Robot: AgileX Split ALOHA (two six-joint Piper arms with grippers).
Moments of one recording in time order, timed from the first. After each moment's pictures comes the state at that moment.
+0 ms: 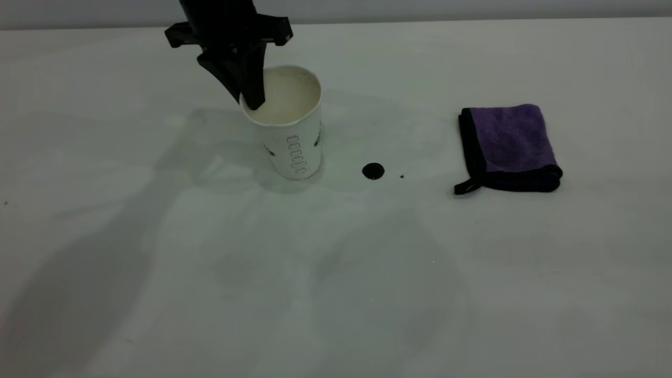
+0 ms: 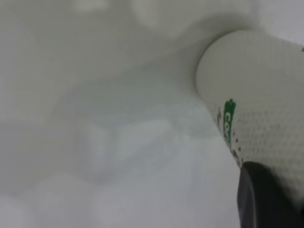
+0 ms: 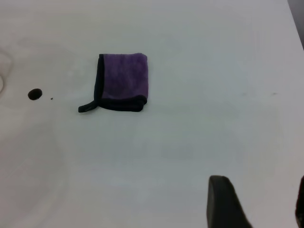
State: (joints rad) left arm -0.31 2.47 -1.92 -0.23 1.03 0.18; right arm 0.00 -0.02 -0.47 0.02 1.14 0.01
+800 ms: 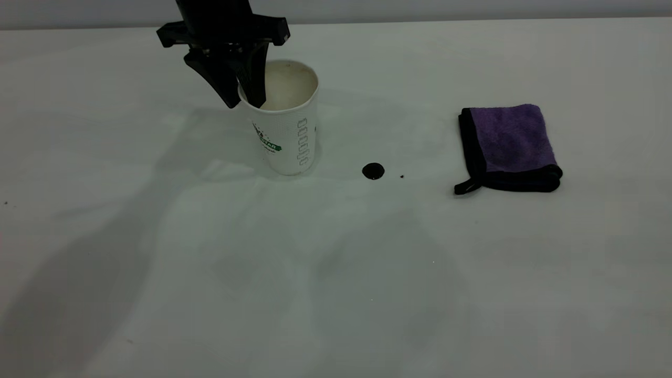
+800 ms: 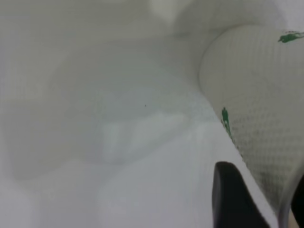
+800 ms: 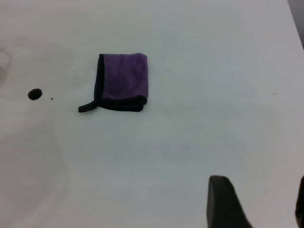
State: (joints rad) left arm -0.31 2.47 -1.93 -0.22 1.03 0.12; right arm 0.00 -0.02 -0.47 0.02 1.14 0.01
